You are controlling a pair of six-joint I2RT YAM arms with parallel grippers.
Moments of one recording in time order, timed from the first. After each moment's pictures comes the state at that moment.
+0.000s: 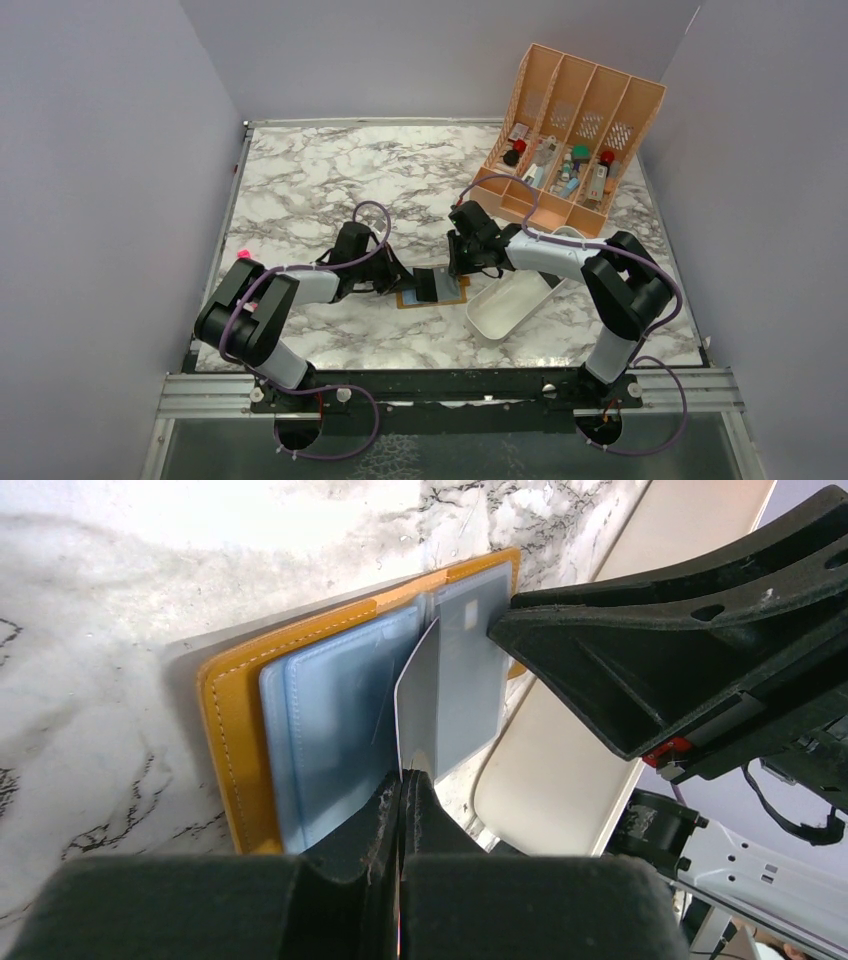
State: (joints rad) left arm -0.43 1.55 0.51 0.30 0.57 -0.94; right arm 0.74 1.76 1.03 -0.25 0.03 0.50
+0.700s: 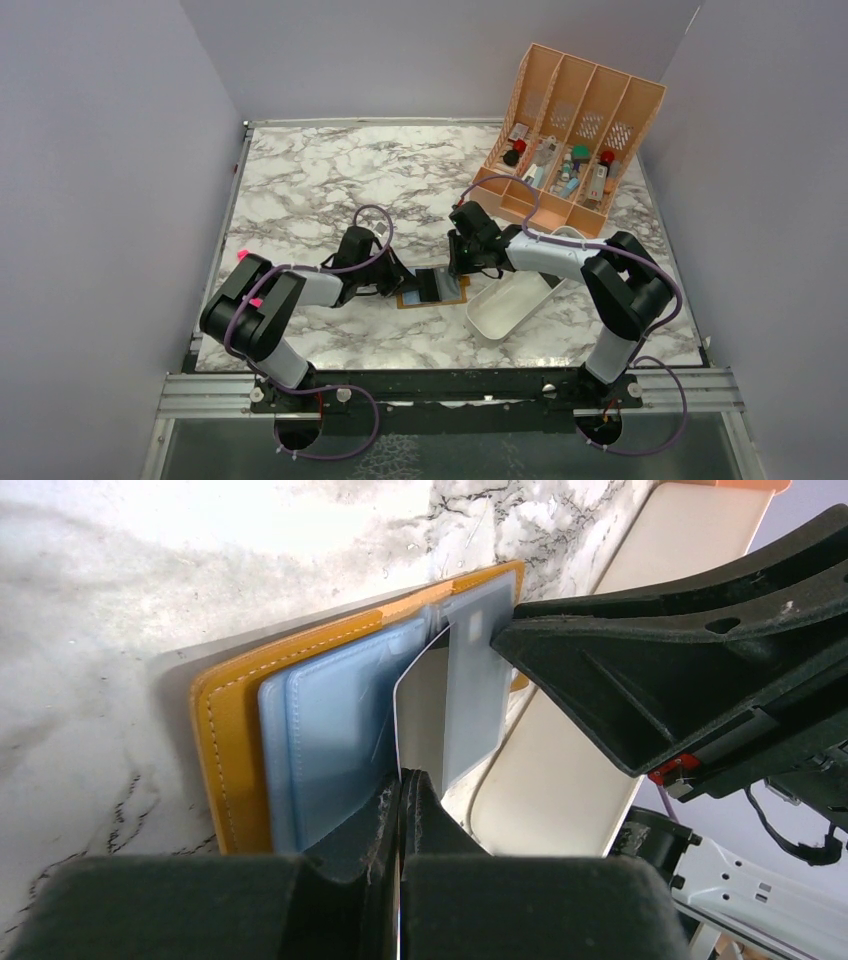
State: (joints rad) left arm -0.46 1.58 0.48 0.40 0.53 -1.01; right arm 0.74 1.76 1.02 -0.23 0.03 0.53
